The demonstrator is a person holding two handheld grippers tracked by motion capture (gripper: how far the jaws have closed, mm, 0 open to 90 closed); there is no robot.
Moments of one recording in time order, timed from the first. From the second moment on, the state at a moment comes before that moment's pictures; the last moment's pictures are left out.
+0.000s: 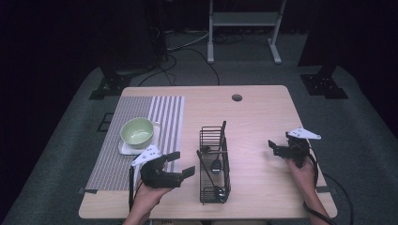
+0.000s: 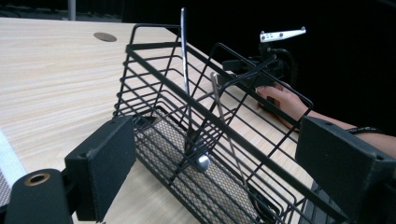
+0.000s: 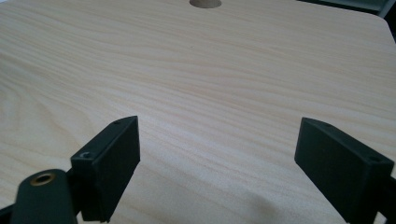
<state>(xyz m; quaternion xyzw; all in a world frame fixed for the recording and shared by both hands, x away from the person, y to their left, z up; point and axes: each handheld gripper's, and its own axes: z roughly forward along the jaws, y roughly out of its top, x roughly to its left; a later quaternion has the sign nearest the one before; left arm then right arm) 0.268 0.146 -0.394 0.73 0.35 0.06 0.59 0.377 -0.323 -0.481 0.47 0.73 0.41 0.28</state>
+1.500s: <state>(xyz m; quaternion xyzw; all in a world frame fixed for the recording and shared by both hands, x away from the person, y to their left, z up) 0.284 0.123 -0.390 0.72 0.31 0.05 0.62 0.378 -0.324 -0.481 0.47 0.73 0.42 0.27</state>
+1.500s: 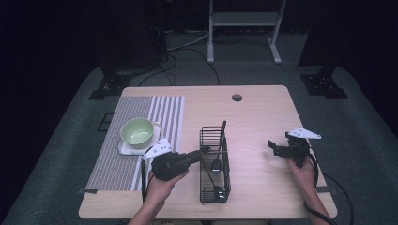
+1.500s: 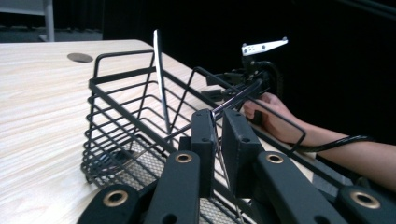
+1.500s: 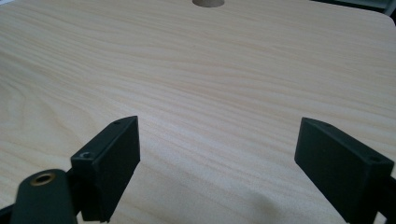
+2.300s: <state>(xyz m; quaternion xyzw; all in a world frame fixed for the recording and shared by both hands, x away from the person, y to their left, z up) 0.281 0.132 -0.386 0.67 0.32 0.00 0.67 0.378 -0.323 -0.481 0.47 0.73 0.41 0.27</state>
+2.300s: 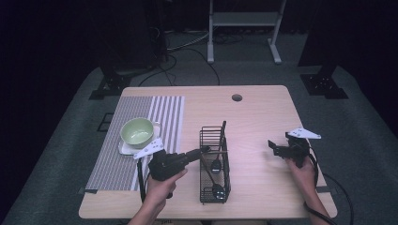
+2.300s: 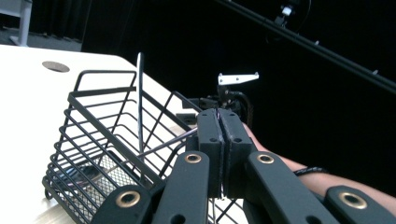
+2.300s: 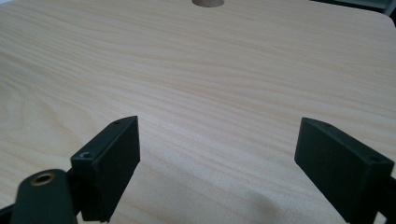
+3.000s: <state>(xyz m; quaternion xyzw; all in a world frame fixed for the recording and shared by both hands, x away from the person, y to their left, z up) 0.281 0.150 -0.372 0.63 0.34 -0.01 0.70 0.378 -0.324 -0.481 0.48 0.73 0.41 0.27</state>
